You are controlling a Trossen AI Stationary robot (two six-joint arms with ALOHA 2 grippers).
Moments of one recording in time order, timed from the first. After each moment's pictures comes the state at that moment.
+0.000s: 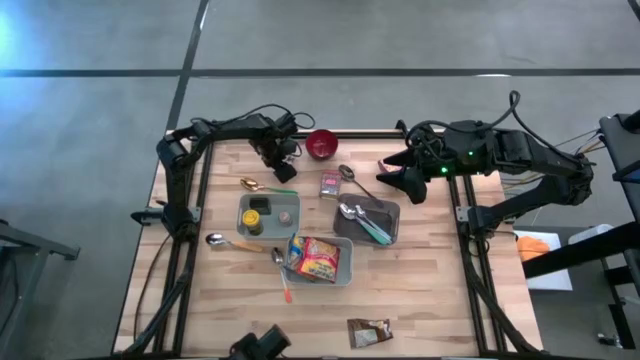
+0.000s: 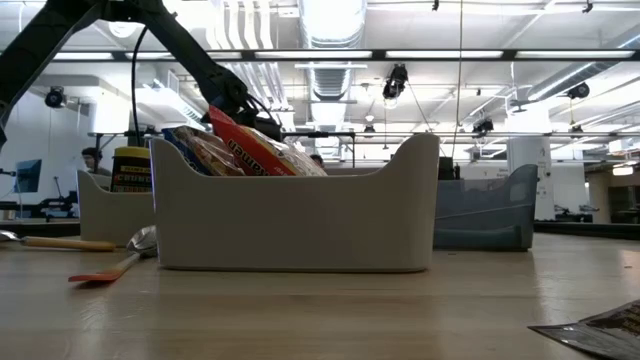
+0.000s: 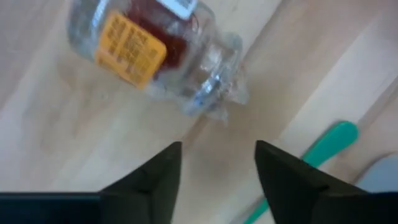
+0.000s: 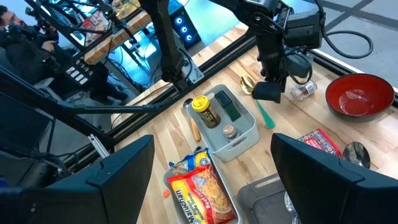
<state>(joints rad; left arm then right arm) 0.73 1.98 1.32 -0.86 0.19 0.07 0.00 1.19 1.59 -0.86 0.12 0.64</state>
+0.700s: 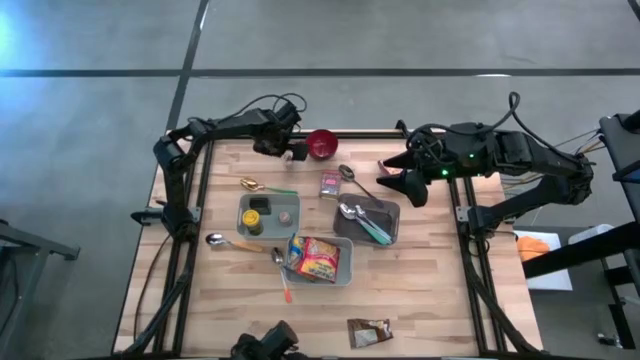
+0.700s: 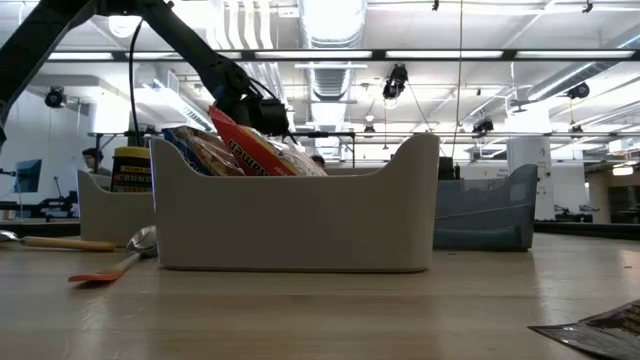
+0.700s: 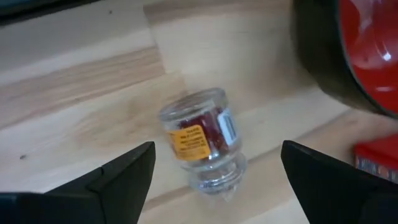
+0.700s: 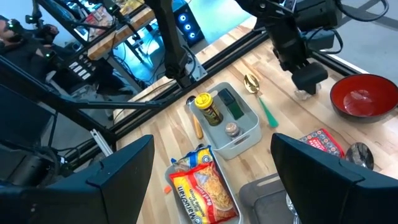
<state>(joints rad) 0.72 1.95 1.37 -0.72 0.08 -0.57 0.02 1.19 1.59 -0.86 0.12 0.62</state>
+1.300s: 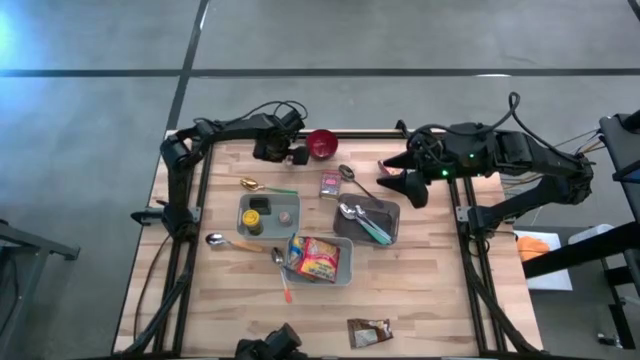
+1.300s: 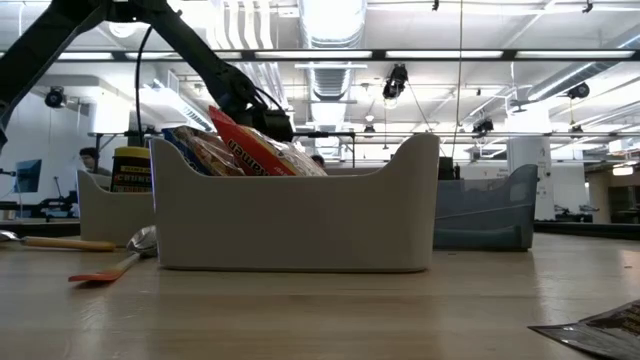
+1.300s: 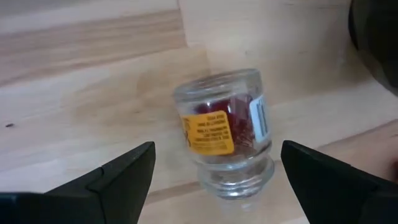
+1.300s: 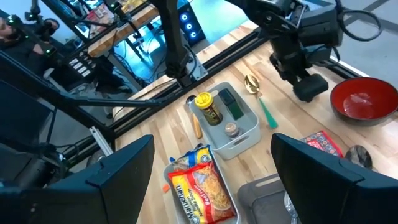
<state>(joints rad) 0.70 2.00 1.37 -0.75 0.03 -0.67 0.03 1.19 1.59 -0.86 0.12 0.60</state>
